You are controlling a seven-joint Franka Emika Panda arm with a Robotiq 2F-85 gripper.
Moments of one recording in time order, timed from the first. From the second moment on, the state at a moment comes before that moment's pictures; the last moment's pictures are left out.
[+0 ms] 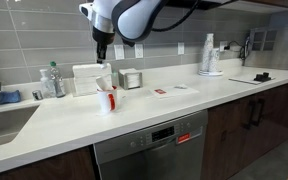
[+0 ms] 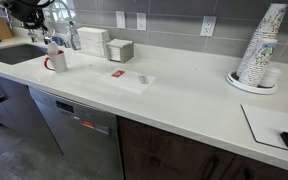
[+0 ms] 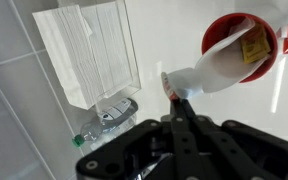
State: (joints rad) arm 0.24 0.14 0.26 -1.99 -0.75 2.82 -0.36
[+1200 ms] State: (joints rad) arm 0.26 0.21 0.28 -2.02 -0.59 2.76 -0.42
